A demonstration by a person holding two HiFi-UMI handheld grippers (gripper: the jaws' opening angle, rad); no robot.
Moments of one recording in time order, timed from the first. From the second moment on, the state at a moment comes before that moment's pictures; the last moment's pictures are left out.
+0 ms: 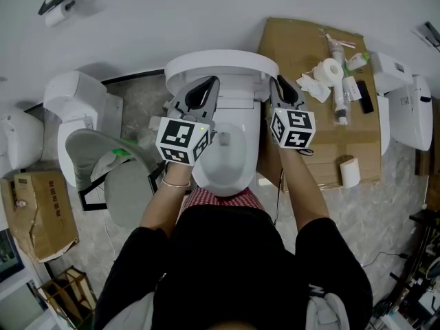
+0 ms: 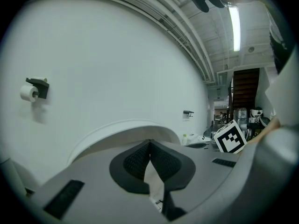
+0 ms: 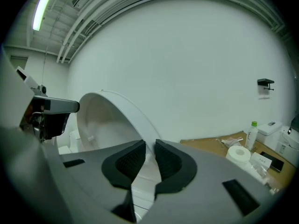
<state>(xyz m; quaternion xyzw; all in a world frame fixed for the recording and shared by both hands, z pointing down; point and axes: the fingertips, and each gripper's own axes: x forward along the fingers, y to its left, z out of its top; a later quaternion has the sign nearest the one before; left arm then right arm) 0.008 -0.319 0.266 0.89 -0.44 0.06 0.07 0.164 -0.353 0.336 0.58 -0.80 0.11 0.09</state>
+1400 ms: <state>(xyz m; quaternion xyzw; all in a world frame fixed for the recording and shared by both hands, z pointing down) -0.002 -0.258 0.277 0.87 -0.48 0.04 0.08 0.160 -0.283 0.355 0.55 -0.82 0.12 0.10</state>
